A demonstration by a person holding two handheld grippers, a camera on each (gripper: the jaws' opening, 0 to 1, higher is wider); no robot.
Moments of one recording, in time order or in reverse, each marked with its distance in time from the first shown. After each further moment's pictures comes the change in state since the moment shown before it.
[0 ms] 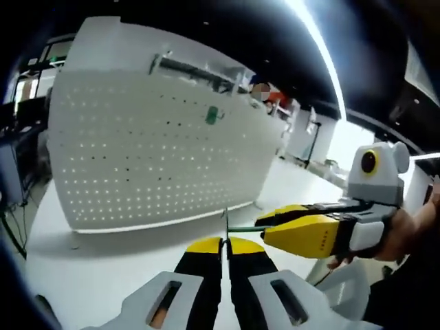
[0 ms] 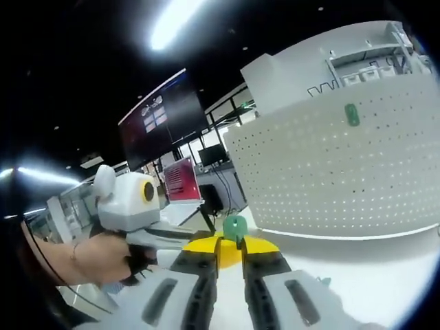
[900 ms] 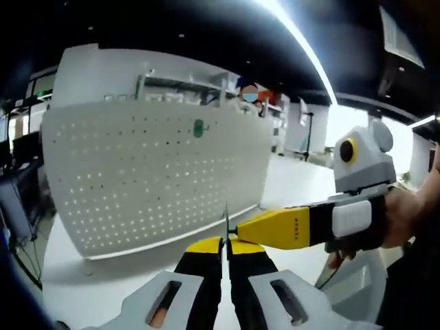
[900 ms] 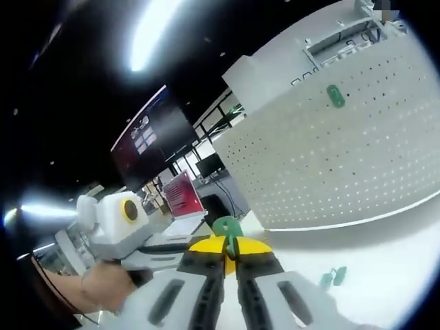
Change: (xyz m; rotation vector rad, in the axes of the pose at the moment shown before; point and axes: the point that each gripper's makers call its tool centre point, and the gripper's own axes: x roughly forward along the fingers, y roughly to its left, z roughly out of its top) left arm -0.001 -0.004 0.007 0.143 -0.039 0.008; right arm 0.008 -0.007 -0.002 0.163 -0.028 -0.001
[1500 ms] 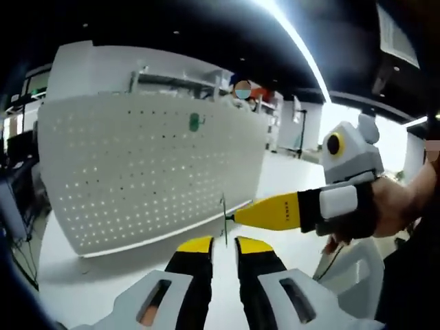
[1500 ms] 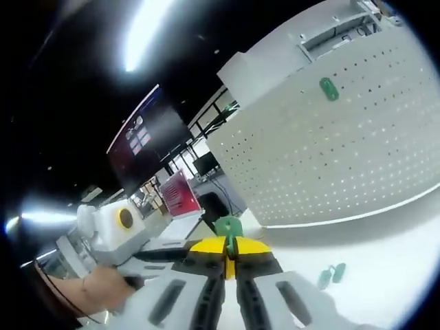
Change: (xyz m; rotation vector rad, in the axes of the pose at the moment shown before) left arm -0.004 0.004 -0.010 -0.016 0.004 -0.053; right arm 0.001 -0.015 0.006 0.065 0.004 -0.021
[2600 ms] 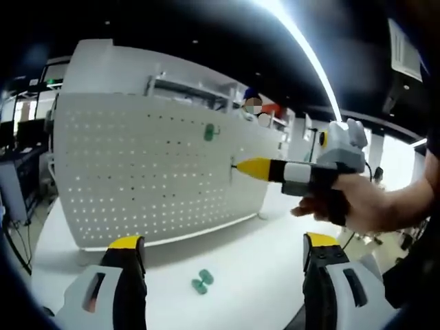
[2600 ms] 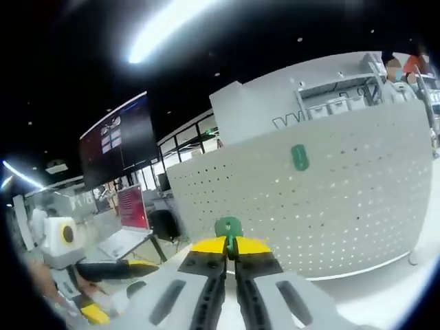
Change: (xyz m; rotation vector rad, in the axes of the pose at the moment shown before) left arm -0.005 0.005 0.007 -0.062 -0.079 0.051; right arm 0.003 -0.068 0.084 -0.294 -0.199 -0.238
